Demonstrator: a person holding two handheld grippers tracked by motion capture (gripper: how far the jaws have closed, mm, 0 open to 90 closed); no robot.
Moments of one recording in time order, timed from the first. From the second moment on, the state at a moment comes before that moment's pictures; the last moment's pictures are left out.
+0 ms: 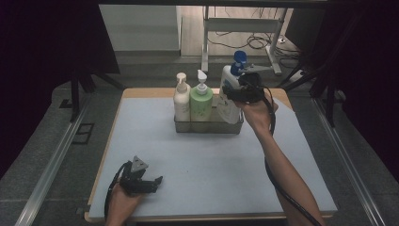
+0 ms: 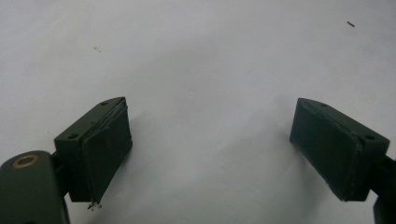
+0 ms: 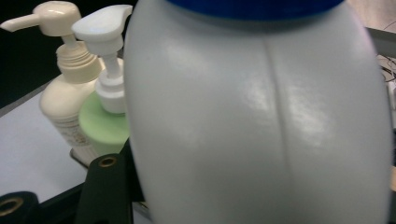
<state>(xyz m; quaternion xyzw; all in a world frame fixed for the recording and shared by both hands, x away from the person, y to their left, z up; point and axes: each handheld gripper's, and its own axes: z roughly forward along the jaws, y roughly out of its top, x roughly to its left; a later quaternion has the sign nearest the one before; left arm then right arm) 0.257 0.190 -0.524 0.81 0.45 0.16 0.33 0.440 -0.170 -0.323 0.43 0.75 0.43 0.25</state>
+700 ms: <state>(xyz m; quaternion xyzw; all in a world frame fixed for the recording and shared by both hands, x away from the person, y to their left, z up) 0.257 0.190 -0.524 0.81 0.45 0.16 0.33 0.471 -0.159 -0.349 0.45 0.75 0.41 0.26</state>
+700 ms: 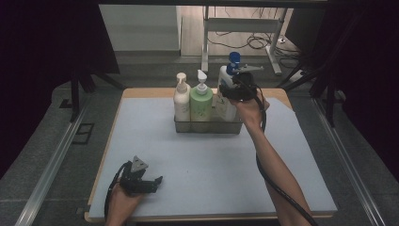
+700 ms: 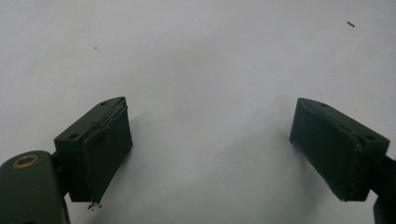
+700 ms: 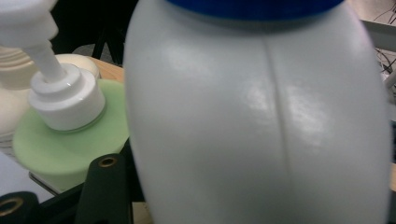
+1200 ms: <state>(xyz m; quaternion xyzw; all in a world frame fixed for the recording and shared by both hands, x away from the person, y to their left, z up) 0.257 0.190 -0.524 0.81 0.45 0.16 0.33 0.476 -0.157 -0.374 0.46 0.75 0.41 0.25</state>
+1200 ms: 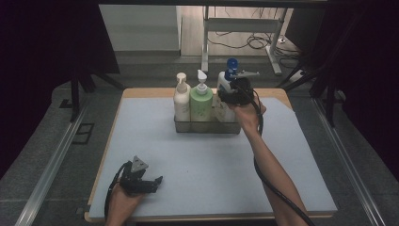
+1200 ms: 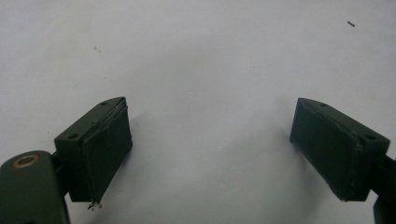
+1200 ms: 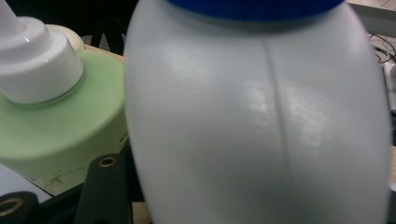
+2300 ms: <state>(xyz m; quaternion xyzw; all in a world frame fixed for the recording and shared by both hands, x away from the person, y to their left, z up) 0.257 0.190 -0.524 0.81 0.45 0.16 0.33 0.473 -0.160 -0.404 0.45 0.77 0.39 0.23</state>
